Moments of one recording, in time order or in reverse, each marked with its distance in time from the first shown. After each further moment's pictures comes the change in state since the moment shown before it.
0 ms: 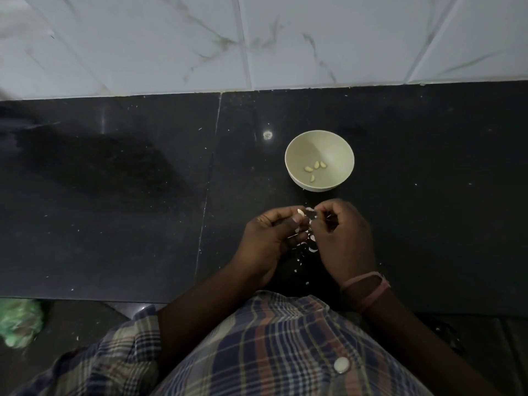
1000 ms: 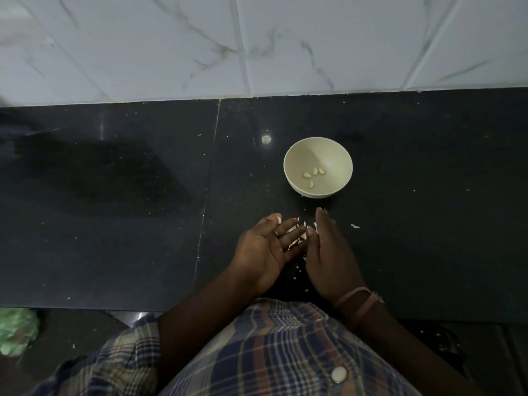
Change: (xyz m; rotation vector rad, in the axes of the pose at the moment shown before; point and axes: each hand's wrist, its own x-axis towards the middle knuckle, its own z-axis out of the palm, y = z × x) left_hand 0.020 -0.007 -0.016 -0.392 -0.068 -0.190; right_hand -0.016 0.022 0.021 -0.085 -0.265 0.053
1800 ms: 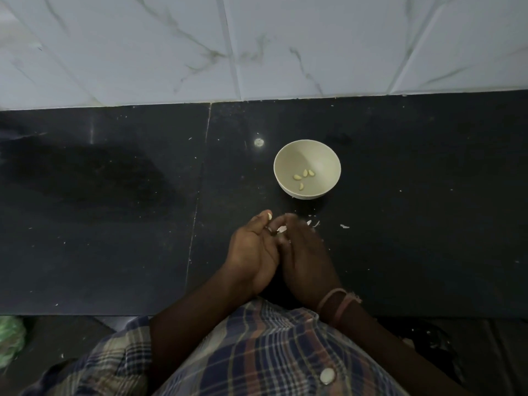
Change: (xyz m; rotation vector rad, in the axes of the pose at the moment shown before) left_hand 0.002 -0.004 0.005 -0.034 0.039 0.032; right_hand -0.005 -0.009 0.013 -0.056 -0.061 -0.174
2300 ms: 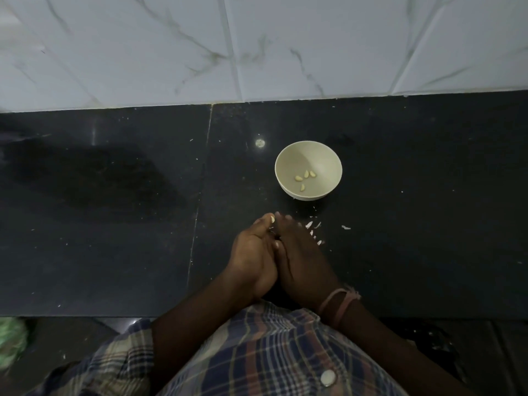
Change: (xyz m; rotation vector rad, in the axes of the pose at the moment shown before) left_hand -0.005 0.000 0.000 0.011 0.021 -0.046; right_hand 0.000 -0.006 0.000 -0.037 -0.022 -0.039
